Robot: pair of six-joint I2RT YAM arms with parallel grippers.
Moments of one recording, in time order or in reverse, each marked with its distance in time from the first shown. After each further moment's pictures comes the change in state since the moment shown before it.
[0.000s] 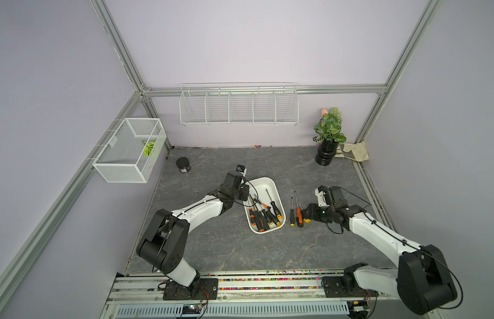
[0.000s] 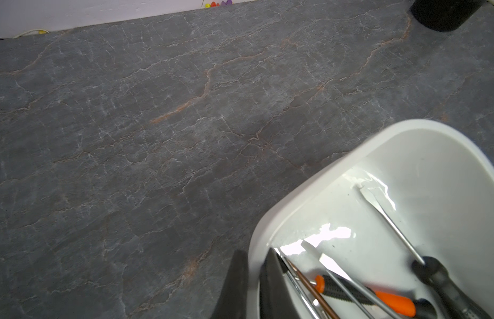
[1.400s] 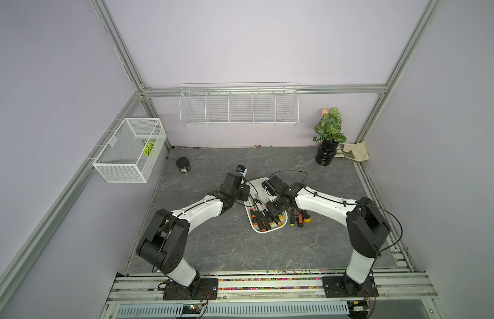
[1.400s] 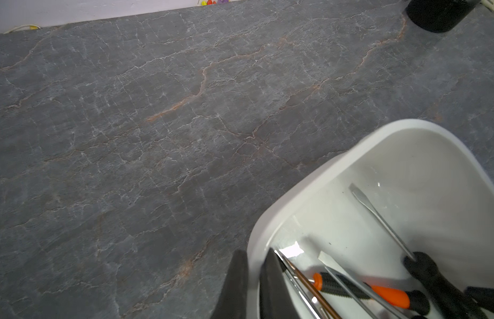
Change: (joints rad) left arm 0.000 0.000 0.000 -0.001 0.015 -0.011; right arm 0.456 0.604 0.628 -0.260 0.312 -0.293
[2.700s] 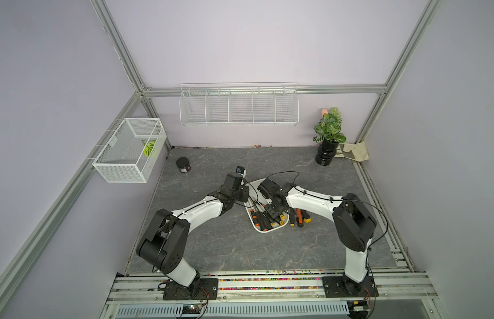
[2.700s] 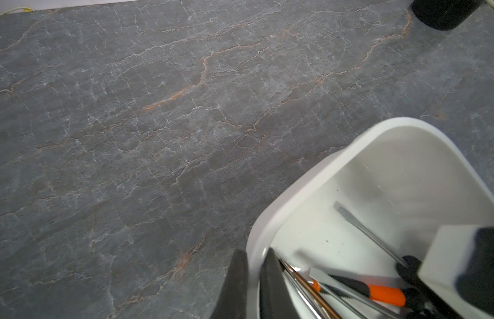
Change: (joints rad) left arm 0.001 -0.001 -0.018 0.002 0.000 -0.023; right arm 0.026 0.122 0.080 -0.083 0.127 -0.045
